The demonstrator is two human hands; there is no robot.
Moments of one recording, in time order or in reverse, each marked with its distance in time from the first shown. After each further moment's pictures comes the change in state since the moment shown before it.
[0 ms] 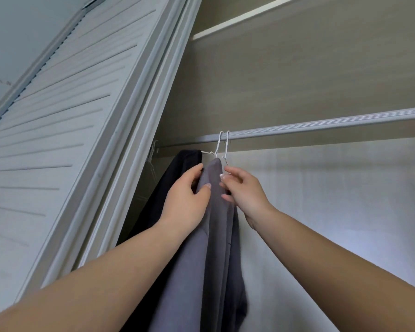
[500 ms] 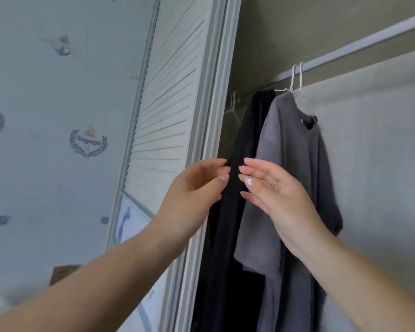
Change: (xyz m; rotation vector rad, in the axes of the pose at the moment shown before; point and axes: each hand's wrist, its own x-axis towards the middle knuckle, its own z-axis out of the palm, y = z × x) left_hand -0.202 0.127 -0.101 -0.008 0.032 -0.332; right_hand -0.231 -0.031 0.005 0.453 -0.371 -0.055
